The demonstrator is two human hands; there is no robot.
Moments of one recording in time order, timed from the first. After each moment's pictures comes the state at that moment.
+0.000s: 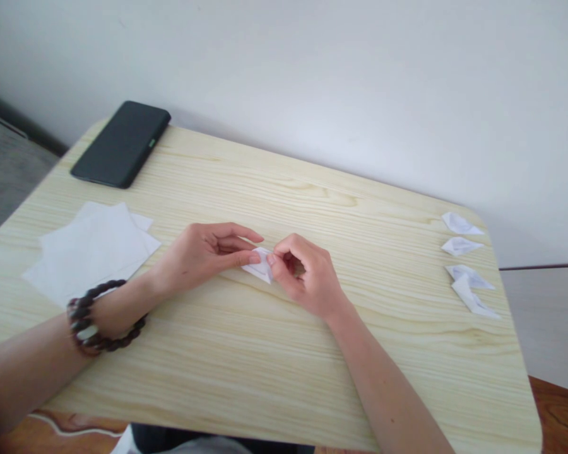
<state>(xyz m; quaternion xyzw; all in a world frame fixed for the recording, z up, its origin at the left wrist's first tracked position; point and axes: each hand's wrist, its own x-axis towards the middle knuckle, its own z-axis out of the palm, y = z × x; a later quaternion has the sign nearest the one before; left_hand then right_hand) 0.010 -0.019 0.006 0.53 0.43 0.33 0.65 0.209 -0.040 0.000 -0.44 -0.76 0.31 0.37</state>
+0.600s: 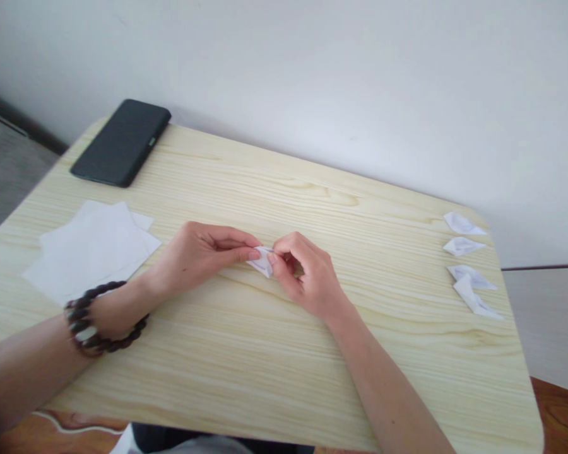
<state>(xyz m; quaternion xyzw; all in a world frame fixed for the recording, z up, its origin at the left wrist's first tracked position) 0.012 -0.019 0.013 0.56 0.46 0.33 0.61 0.209 -0.041 -0.001 -0.43 -0.78 0.28 0.37</state>
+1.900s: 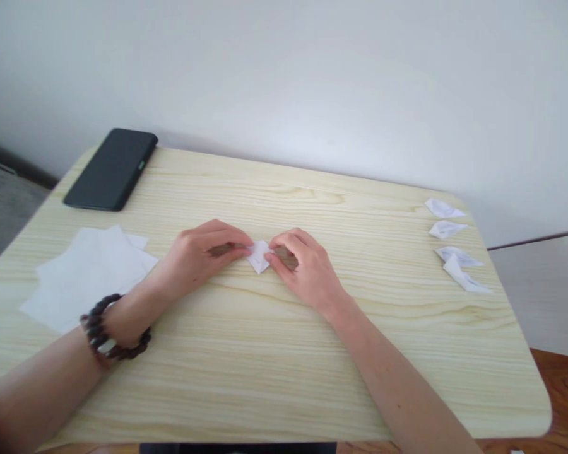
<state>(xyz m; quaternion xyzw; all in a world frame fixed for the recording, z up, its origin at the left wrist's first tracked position) 0.001 -0.003 -0.001 0.81 0.41 0.32 0.28 0.214 -0.034 -0.008 -0.48 -0.78 0.19 0.36</state>
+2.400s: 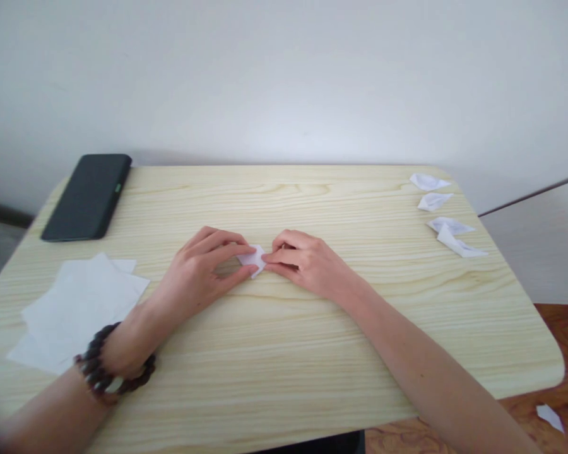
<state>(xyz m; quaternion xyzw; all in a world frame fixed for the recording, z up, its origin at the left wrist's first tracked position) 0.006 -0.007 0.000 0.89 0.36 0.25 0.14 0.228 -0.034 -0.009 -0.39 -0.85 0.18 0.32</state>
